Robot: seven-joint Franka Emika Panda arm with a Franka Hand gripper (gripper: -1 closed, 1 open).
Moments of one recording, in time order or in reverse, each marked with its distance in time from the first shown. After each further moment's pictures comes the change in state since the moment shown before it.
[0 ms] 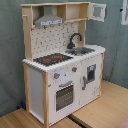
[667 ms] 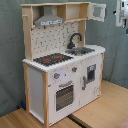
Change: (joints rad) arm -0.079 0.141 0.026 0.019 0.000 0.152 -0.001
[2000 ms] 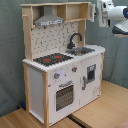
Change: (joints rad) arm -0.028 0.261 0.225 0.218 0.000 0.041 0.001
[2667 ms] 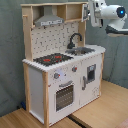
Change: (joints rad) arm -0.062 0.084 0.140 0.132 0.000 -0.001 0.000
